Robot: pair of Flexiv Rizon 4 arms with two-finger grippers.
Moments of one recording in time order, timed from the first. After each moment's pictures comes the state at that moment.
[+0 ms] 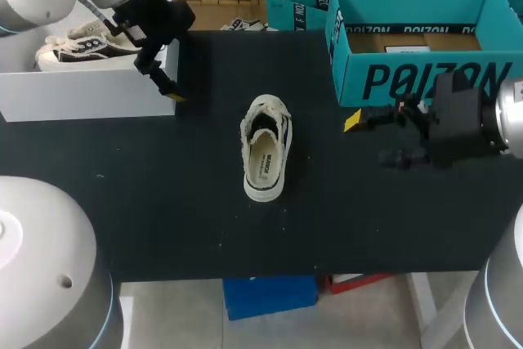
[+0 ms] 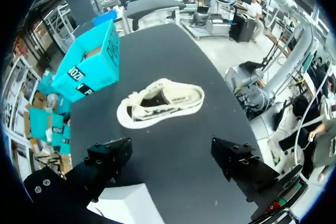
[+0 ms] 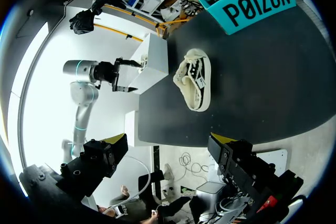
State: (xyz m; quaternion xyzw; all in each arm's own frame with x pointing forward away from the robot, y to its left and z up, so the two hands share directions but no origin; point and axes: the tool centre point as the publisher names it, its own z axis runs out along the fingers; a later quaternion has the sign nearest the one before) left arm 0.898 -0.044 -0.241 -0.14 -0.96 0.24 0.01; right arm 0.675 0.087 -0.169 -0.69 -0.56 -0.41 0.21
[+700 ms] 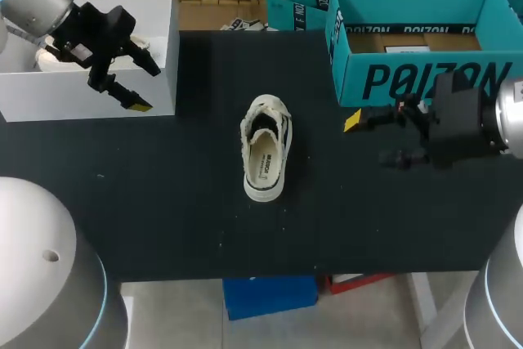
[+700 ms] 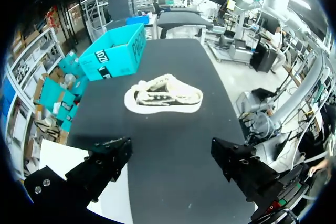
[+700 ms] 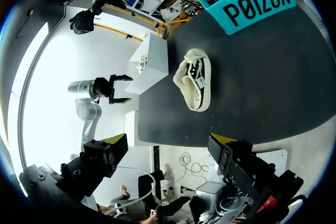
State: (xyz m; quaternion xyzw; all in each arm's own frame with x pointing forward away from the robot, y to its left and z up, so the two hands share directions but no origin) left arm 0.871 0.024 -0.239 -0.02 -0.95 0.32 -0.02; right arm 0.675 0.087 -0.169 -0.69 -0.56 -0.41 0.21
